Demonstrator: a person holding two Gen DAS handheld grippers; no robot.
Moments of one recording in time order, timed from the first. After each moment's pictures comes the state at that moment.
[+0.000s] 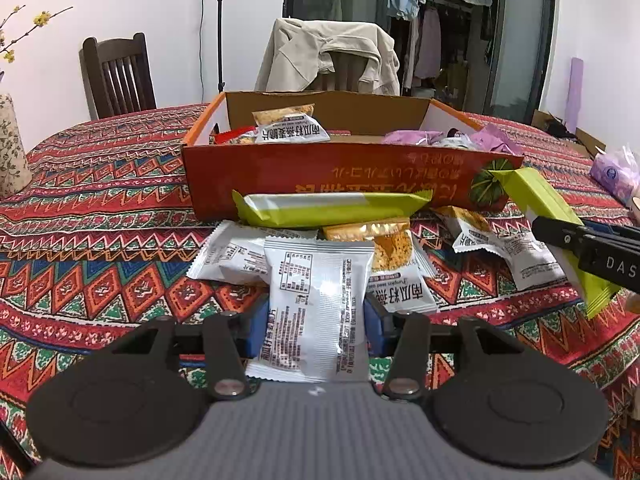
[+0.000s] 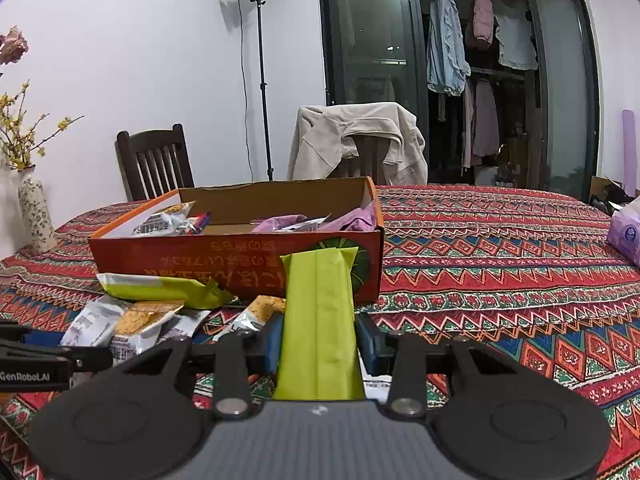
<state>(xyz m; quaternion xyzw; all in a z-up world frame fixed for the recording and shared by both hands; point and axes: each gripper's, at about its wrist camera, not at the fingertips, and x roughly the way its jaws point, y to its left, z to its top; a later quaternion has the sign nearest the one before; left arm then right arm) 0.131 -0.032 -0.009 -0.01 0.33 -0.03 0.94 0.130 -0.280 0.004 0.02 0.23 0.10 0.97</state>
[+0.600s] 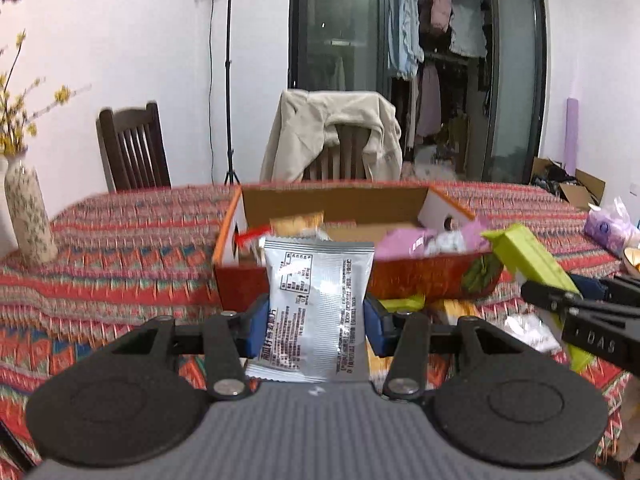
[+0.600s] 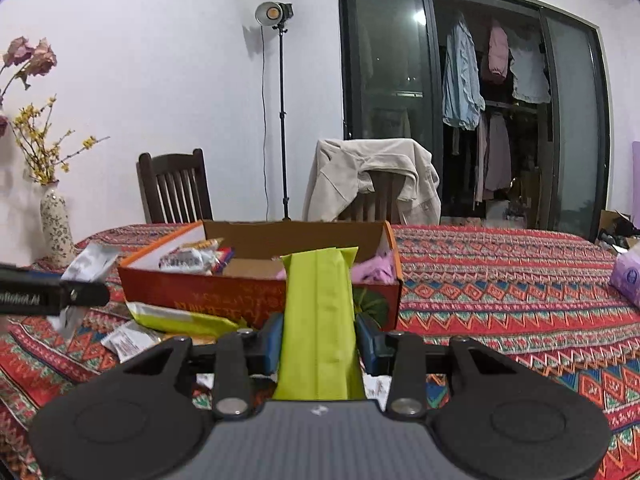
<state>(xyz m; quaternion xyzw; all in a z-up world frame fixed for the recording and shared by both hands) 0.120 -0.029 0.058 0.01 0.23 -0.02 0.97 0.113 -0.271 0.032 0.01 0.18 0.12 0.98</state>
